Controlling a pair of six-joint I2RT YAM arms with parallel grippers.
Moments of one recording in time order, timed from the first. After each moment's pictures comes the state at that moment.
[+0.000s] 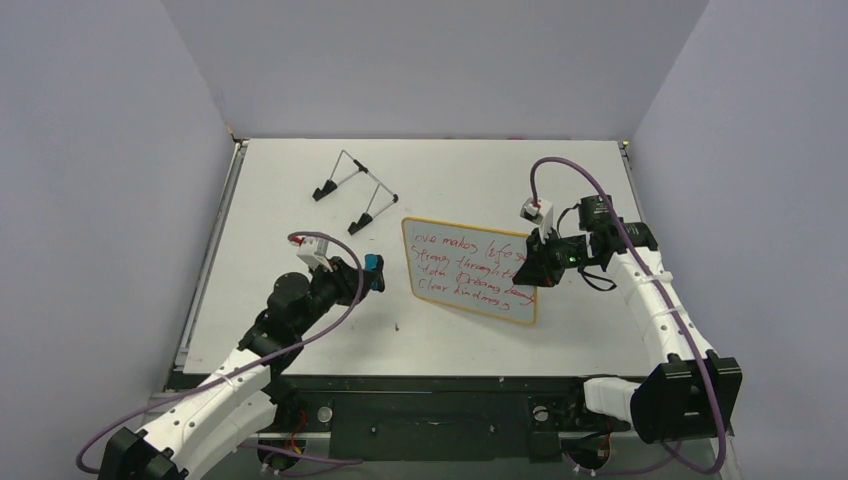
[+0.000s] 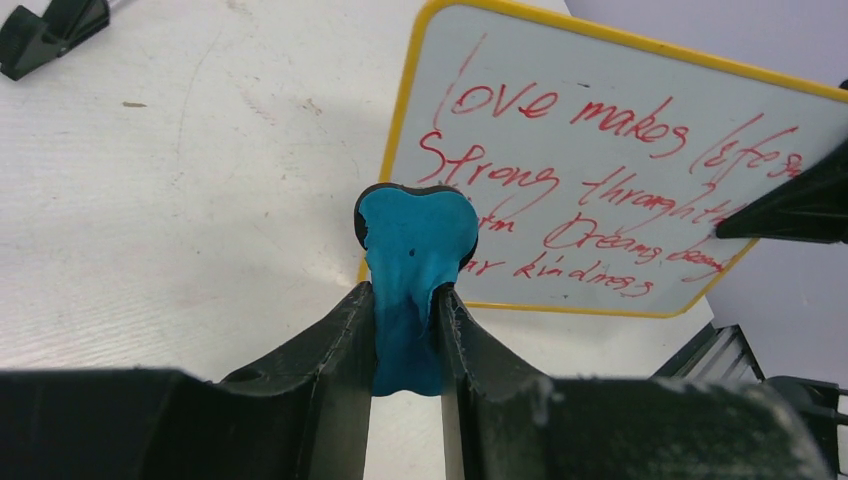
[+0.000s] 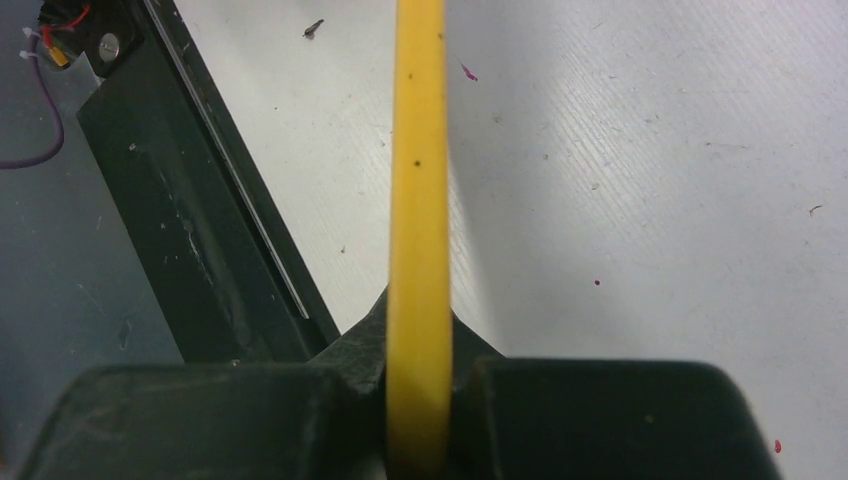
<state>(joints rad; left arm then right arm) -0.54 0.71 0.33 0.19 0.07 -0.65 0.08 1.22 1.06 -1.00 -0.86 -0.58</state>
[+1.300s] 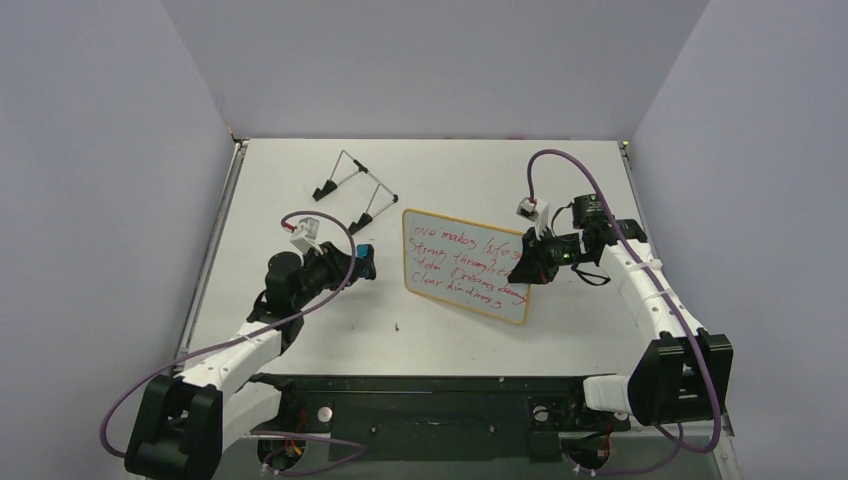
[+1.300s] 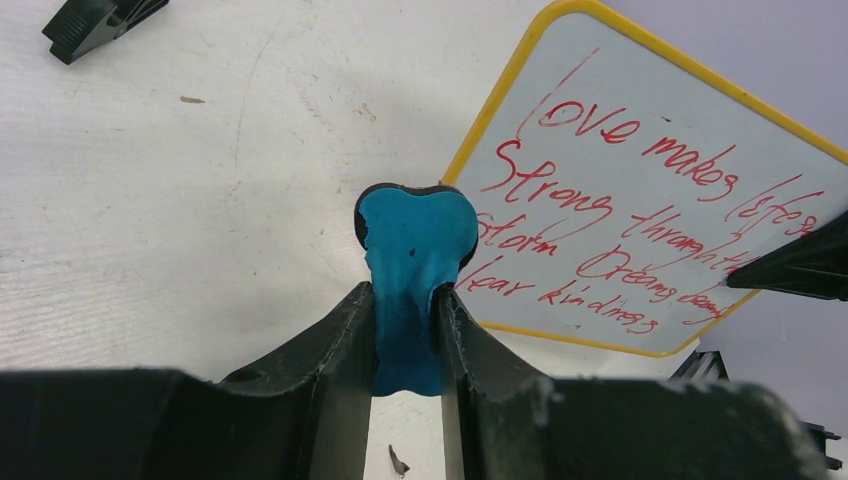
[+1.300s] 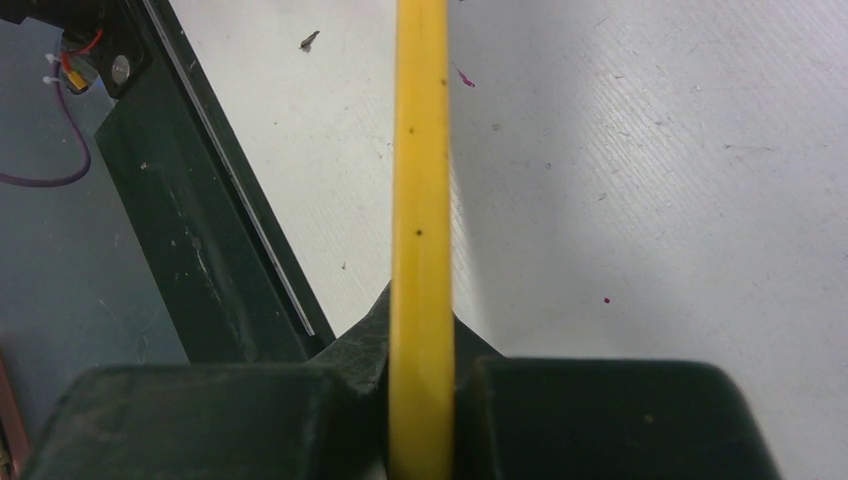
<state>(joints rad) -0.27 1.02 0.32 0.45 0.33 -0.70 0.08 1.30 1.03 -0.92 -0.89 -0.53</state>
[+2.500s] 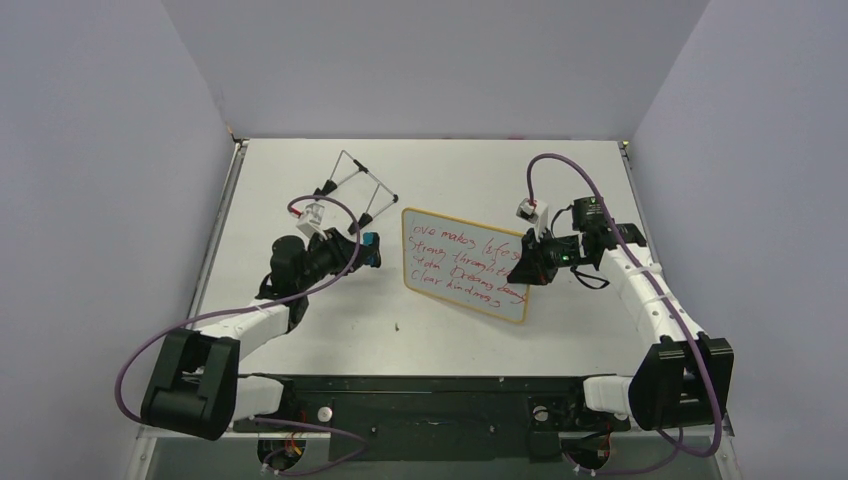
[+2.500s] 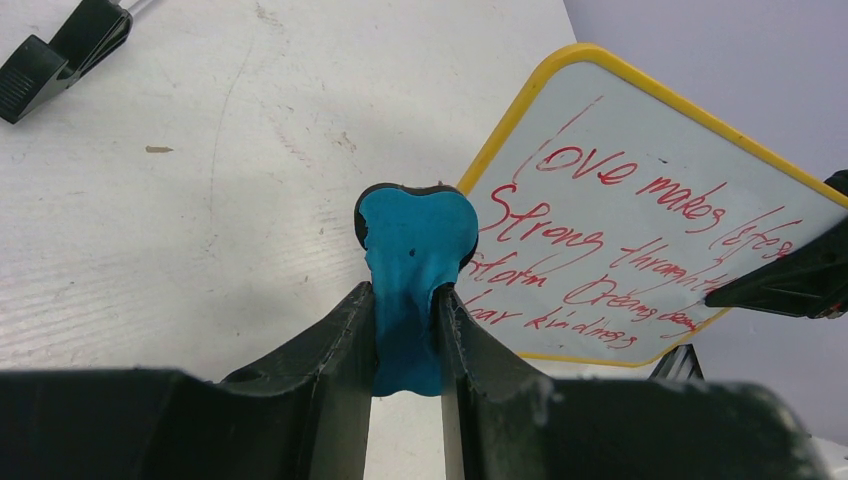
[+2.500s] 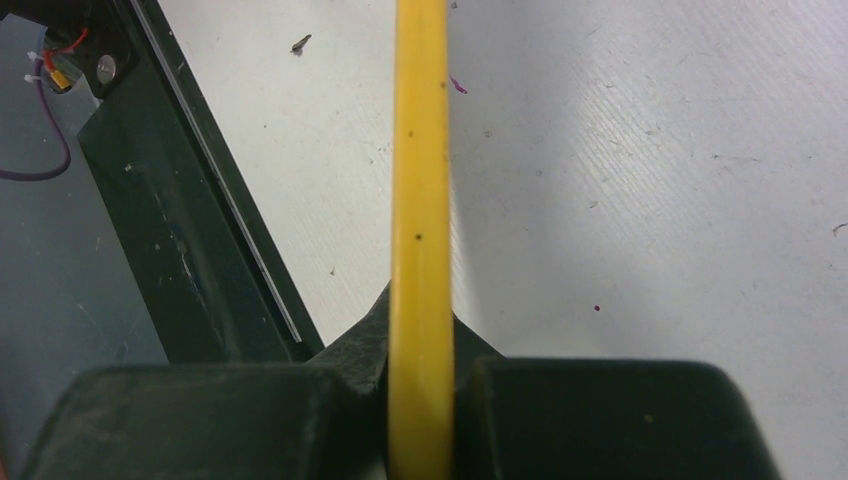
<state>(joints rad) -0.23 1.26 0.41 0.61 0.44 -0.72 0.08 1.28 1.00 -0.87 -0.88 -0.53</state>
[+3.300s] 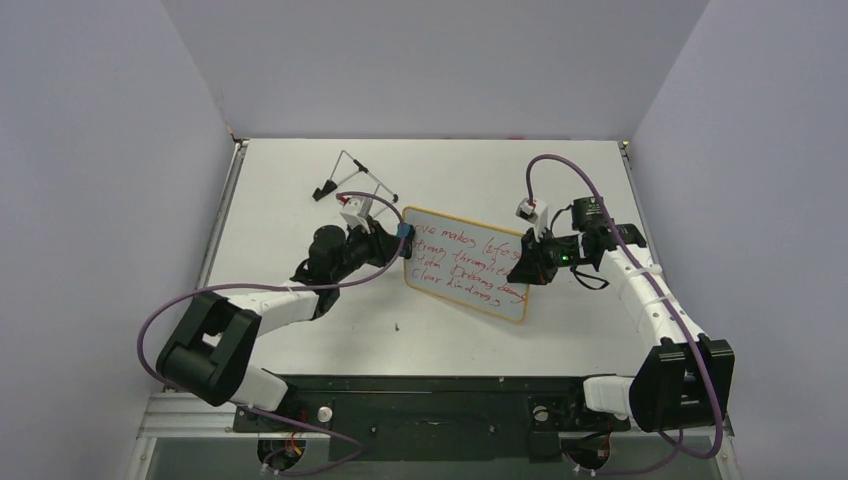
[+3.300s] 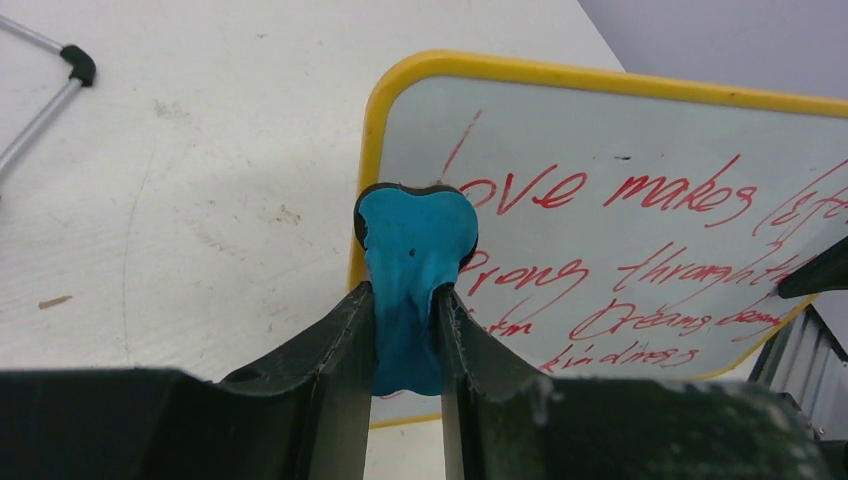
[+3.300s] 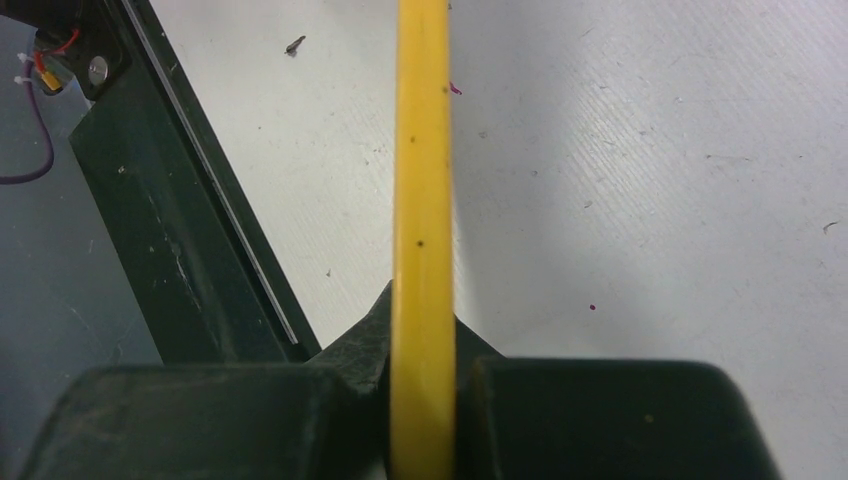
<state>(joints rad) -0.46 1.44 0.56 0.67 0.28 -0.51 0.09 1.27 1.00 -0.86 -0.87 -0.52</state>
